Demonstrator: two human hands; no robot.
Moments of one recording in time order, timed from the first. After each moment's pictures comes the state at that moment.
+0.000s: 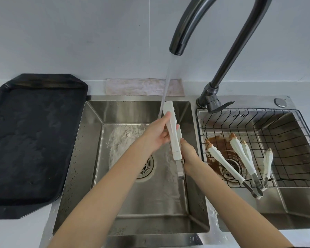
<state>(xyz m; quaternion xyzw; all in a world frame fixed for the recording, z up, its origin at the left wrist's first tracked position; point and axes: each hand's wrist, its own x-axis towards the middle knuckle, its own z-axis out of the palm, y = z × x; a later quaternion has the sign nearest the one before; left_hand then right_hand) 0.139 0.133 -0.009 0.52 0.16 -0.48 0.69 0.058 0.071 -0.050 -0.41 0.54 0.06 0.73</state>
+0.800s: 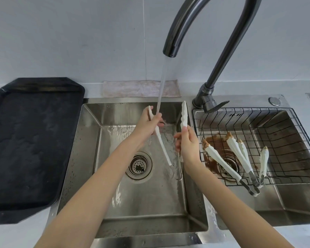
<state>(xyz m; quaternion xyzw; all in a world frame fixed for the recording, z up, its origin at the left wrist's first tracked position) 0.158 0.143 -0.019 0.72 -0.05 -0.36 0.60 0.054 0.068 -0.041 -0.60 0.42 -0.13 0.67</state>
